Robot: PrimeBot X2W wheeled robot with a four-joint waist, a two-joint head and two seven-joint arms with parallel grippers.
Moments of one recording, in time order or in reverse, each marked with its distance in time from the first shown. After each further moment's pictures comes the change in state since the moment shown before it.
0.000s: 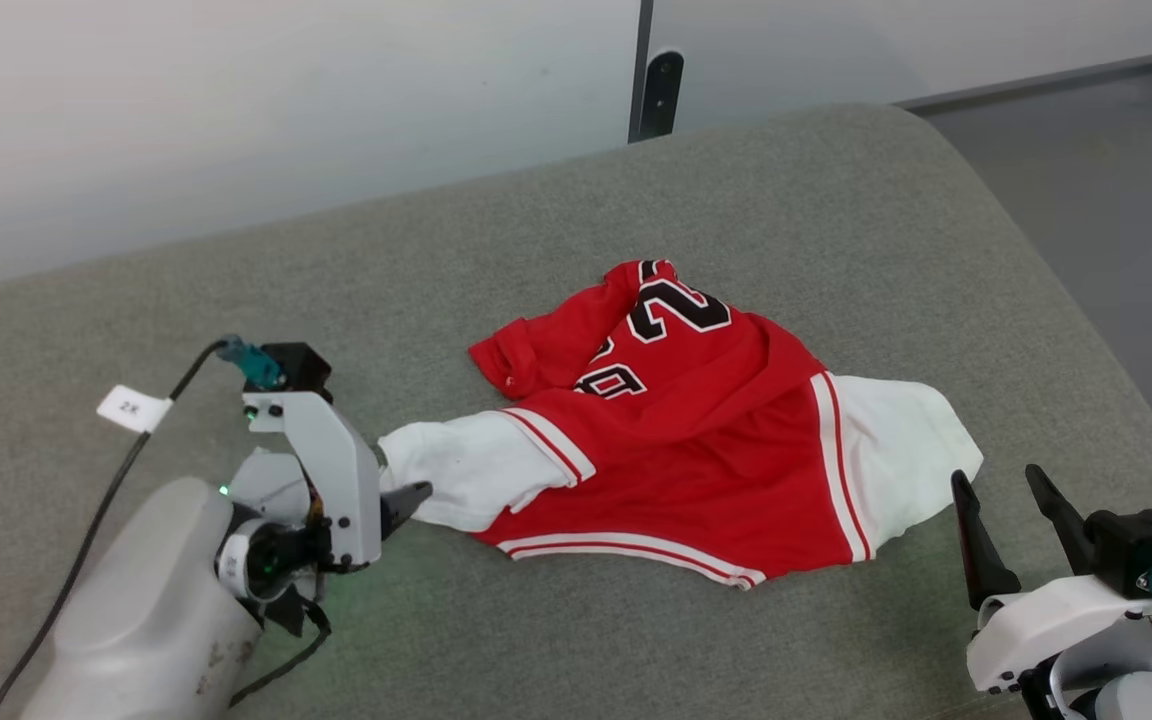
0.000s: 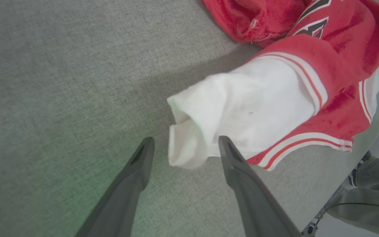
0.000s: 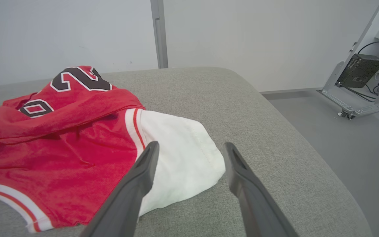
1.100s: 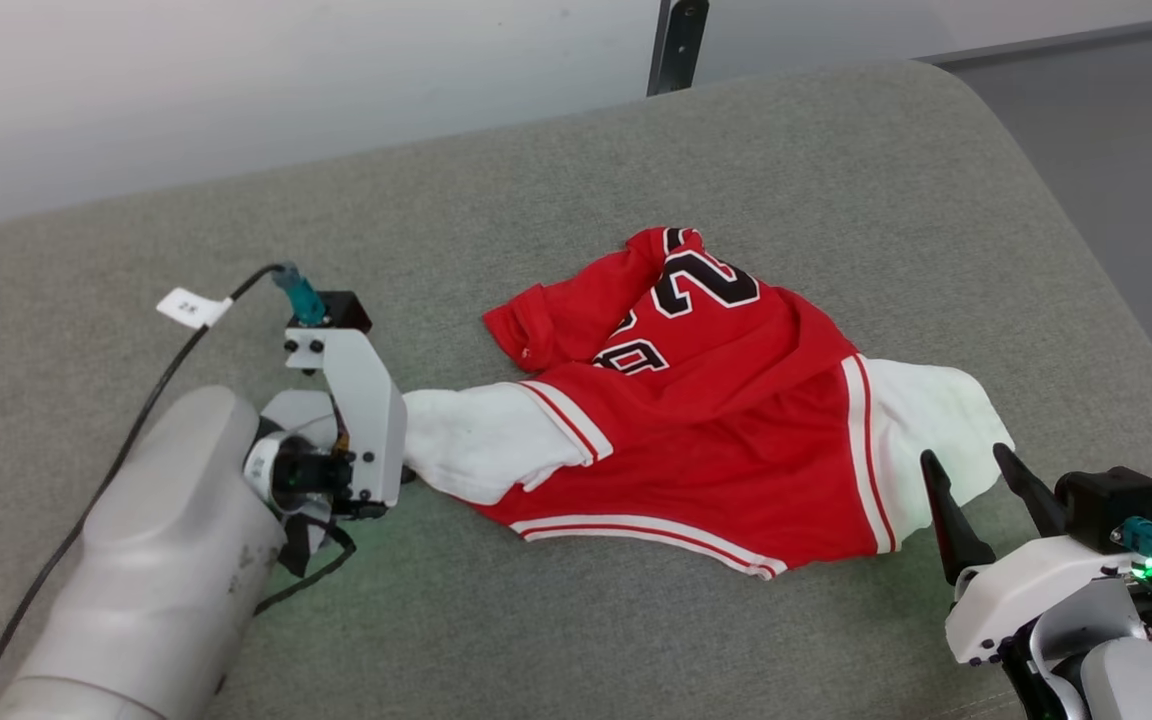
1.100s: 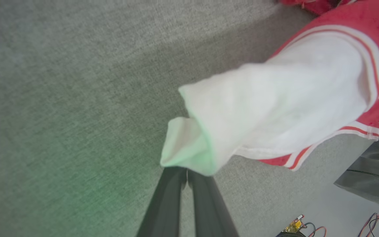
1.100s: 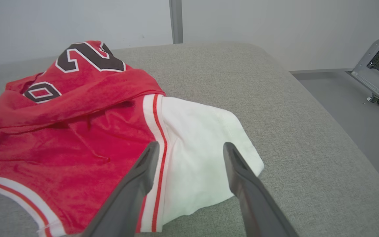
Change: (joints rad) left arm -0.222 -0.059 -0.095 0.226 -0.005 -0.025 0.234; right arm -0.054 0.005 0.039 -0.016 0.045 0.000 0.119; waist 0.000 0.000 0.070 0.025
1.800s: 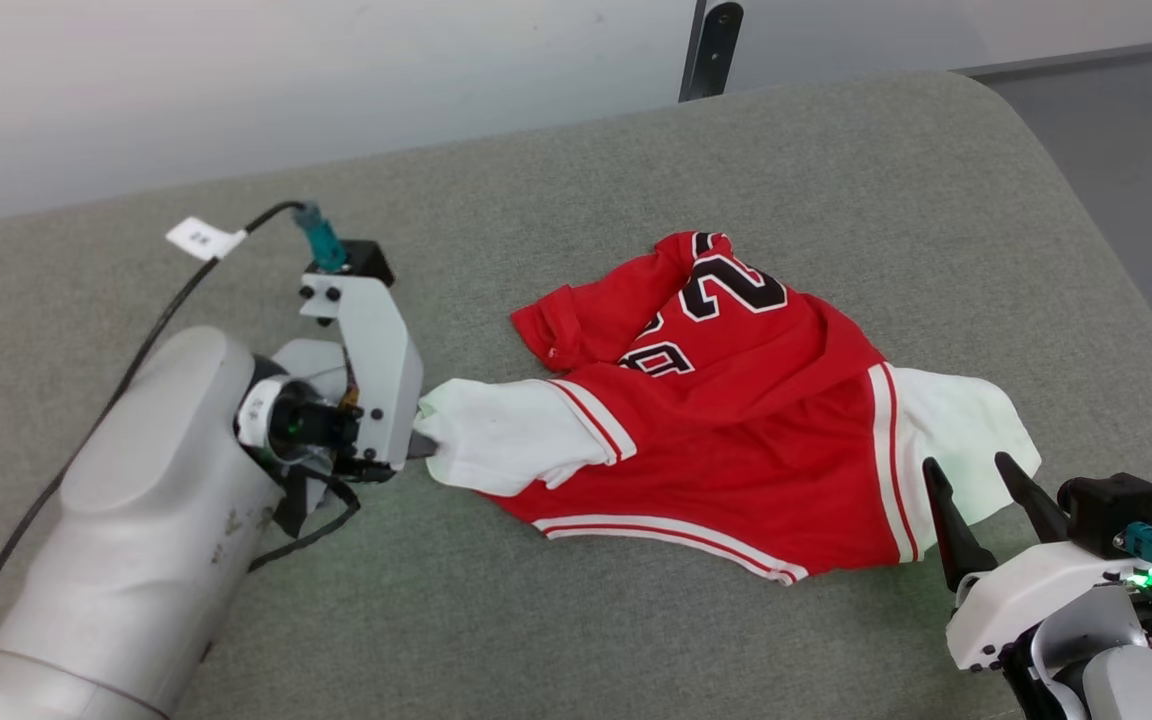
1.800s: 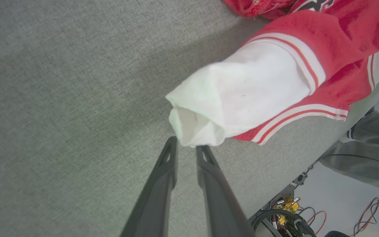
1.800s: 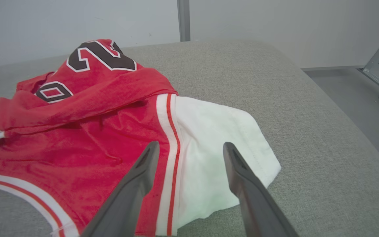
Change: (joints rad) left arm -0.039 0.042 -0.015 -0.183 -0.038 0.049 0.191; right arm 0.017 0.011 -0.017 -0.017 0.001 0.000 0.021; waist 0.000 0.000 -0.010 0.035
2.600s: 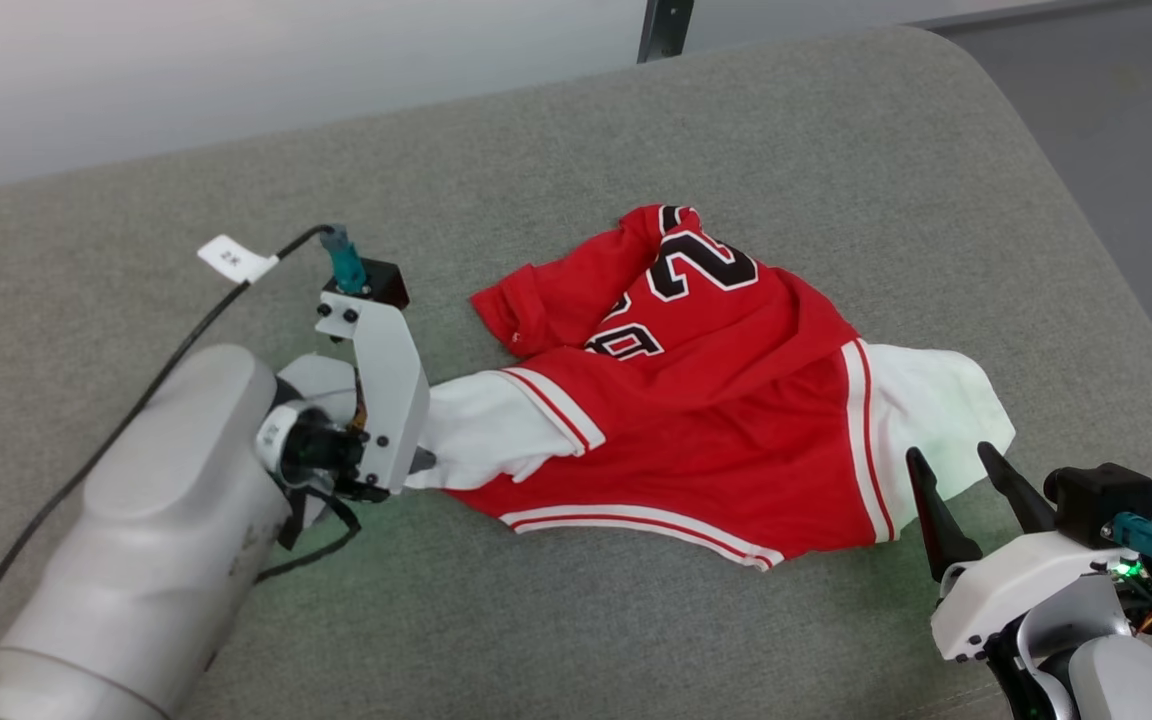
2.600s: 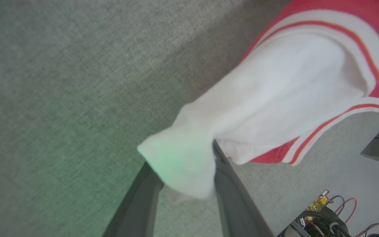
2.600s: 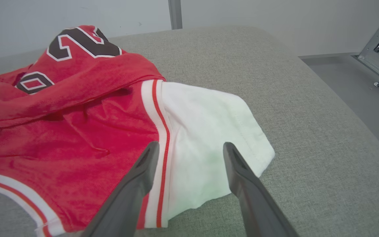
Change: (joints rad) left arm -0.006 0.001 -0.077 0.054 0.066 -0.059 -0.080; right arm -0.018 0.012 0.018 0.003 0.019 0.000 0.000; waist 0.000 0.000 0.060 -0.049
